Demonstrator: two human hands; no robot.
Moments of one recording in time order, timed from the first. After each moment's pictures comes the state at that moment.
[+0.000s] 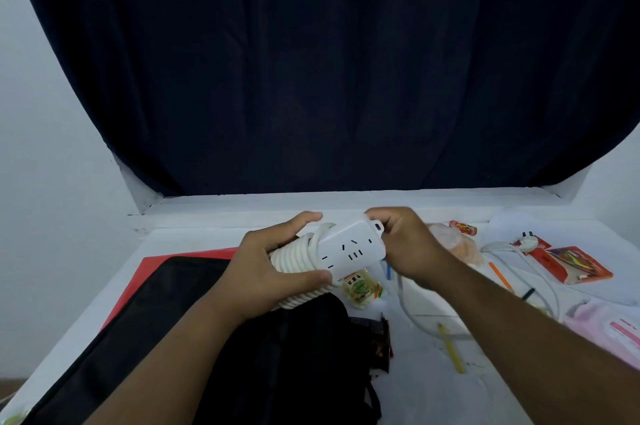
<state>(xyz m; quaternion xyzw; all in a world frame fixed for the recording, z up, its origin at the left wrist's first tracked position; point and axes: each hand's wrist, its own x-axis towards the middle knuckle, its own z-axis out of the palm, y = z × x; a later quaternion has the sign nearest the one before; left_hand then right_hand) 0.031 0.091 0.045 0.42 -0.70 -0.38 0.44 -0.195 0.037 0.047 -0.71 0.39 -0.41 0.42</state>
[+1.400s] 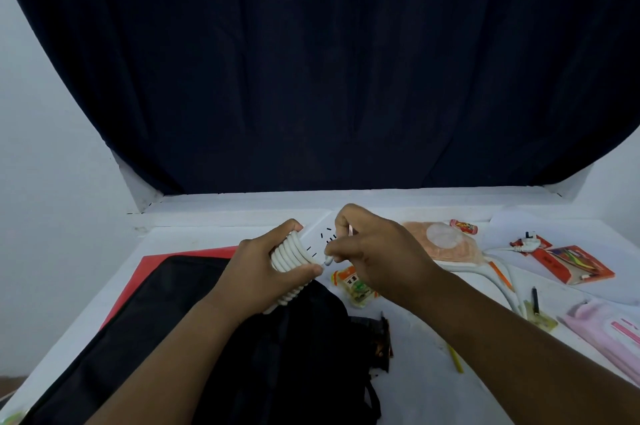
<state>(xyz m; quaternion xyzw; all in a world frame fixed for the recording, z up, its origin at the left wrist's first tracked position) 0.041 0.070 0.017 0.52 -0.73 -0.24 0.38 -0.176 0.048 0.041 -0.90 0.35 -0.27 -0.03</state>
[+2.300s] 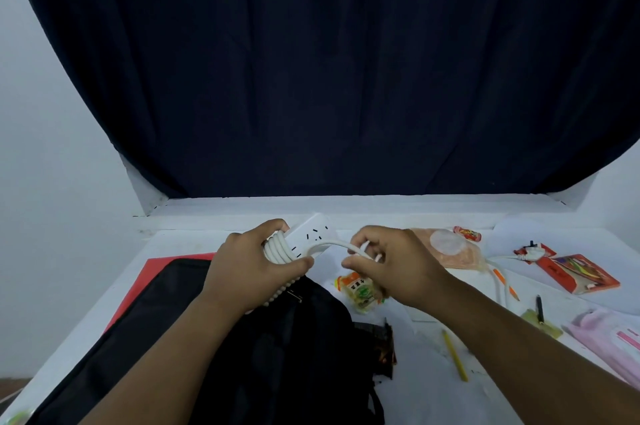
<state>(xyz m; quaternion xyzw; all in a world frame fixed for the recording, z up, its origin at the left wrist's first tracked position) 0.054 0.068 0.026 0.63 -0.68 -0.10 0.36 -0.191 0.049 0.037 -0.76 0.46 -0.33 0.31</state>
